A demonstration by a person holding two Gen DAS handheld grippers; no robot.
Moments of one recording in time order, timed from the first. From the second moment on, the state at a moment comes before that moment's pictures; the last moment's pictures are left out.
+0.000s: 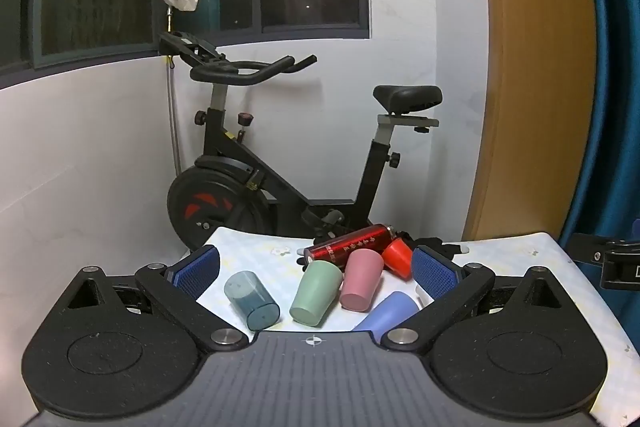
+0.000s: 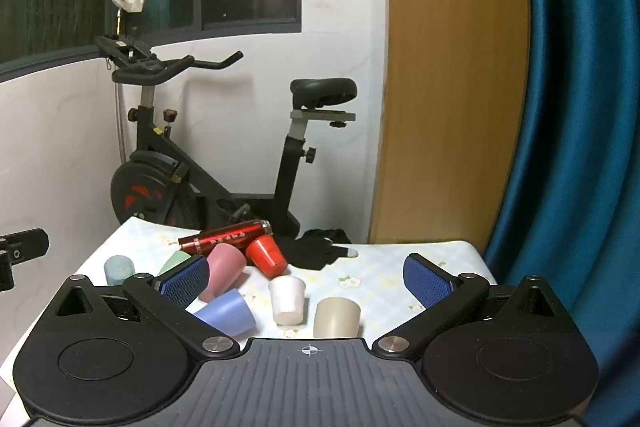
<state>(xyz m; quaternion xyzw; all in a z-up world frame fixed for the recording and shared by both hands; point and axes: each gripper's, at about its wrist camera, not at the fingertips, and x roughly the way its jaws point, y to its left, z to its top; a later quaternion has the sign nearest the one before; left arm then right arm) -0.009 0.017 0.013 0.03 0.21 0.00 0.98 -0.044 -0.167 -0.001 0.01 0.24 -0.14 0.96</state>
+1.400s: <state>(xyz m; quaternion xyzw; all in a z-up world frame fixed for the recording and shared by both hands) -0.010 0.008 0.006 0.03 0.19 0.02 0.98 -0.043 -0.171 0.003 0.01 0.23 -0.15 0.96</state>
